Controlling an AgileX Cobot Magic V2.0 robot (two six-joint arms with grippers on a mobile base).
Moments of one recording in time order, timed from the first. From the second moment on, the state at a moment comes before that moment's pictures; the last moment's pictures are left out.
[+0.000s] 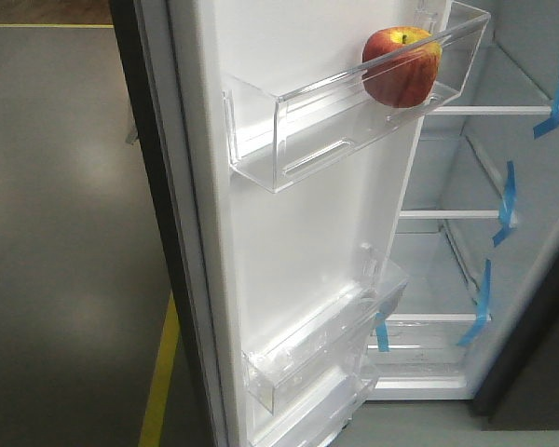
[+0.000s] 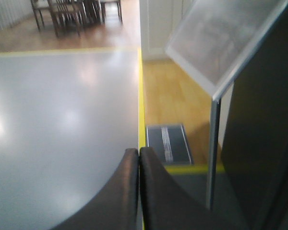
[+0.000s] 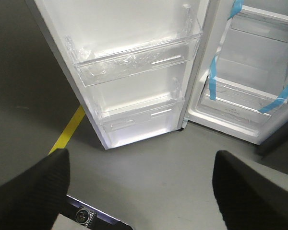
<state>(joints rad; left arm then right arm) -0.01 0.61 -0.78 0.15 0.54 -0.13 0.32 0.33 -0.76 0.11 1.25 -0.03</state>
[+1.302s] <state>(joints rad) -0.06 1.67 -1.67 -0.24 0.67 0.25 0.32 0.33 -0.76 0.11 1.25 -0.03</state>
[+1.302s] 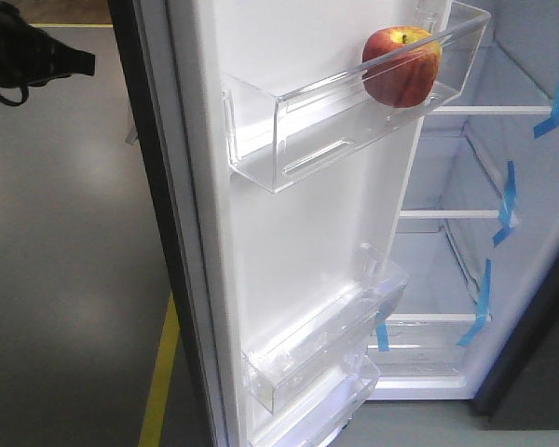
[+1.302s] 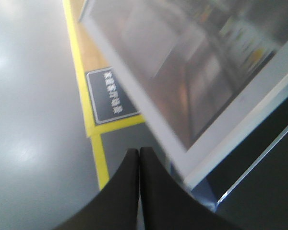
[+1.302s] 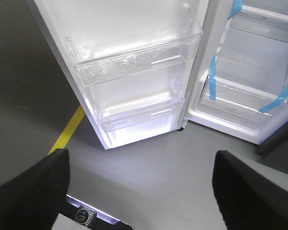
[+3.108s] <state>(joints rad) -0.62 1.77 -1.77 -0.91 0.72 0.80 0.32 0.33 -0.76 0.11 1.25 -0.03</state>
